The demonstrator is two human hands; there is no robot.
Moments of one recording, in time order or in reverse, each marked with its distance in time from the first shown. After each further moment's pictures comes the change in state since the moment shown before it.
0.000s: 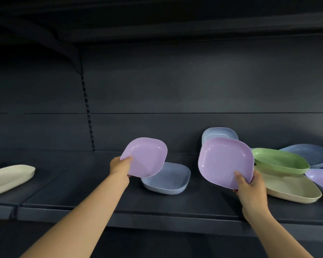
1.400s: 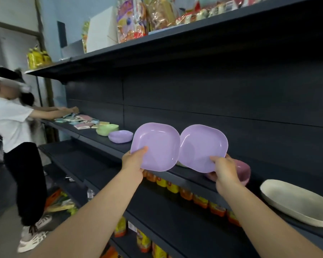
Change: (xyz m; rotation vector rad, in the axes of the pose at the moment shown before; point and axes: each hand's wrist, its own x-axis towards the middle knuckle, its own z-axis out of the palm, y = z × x) left_hand 0.226 0.160 -0.714 -0.320 0.344 0.134; right_hand -0.492 -0.127 0.688 0.272 -0.726 0.334
